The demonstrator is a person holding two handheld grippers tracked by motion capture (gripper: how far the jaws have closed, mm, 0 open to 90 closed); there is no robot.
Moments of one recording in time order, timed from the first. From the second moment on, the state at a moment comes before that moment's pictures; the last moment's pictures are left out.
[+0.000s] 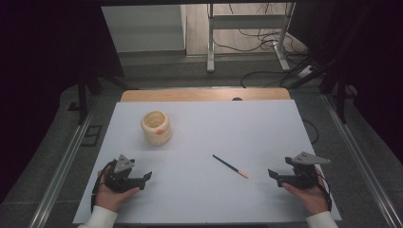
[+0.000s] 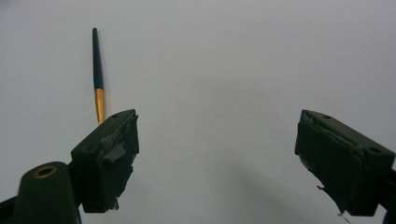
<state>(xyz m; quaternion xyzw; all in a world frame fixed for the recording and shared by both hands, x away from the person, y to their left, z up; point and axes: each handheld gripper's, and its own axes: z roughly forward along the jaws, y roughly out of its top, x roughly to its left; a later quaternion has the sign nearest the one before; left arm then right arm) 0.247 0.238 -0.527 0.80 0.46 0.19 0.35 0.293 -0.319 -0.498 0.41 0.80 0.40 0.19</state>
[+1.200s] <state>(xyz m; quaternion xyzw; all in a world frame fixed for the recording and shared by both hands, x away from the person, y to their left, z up) 0.244 0.230 -0.527 0.80 0.46 0.18 0.36 0.294 -0.309 -0.486 0.40 0.81 0.38 0.19</state>
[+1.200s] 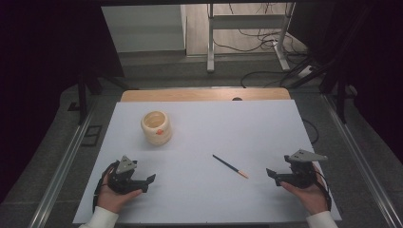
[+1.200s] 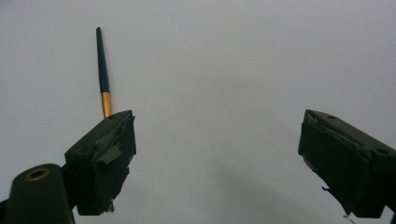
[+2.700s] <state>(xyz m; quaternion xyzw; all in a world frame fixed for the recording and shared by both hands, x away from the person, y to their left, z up) 0.240 0.229 -0.525 0.80 0.46 0.18 0.36 0.303 -0.272 -0.455 0.37 0.84 0.37 0.16</state>
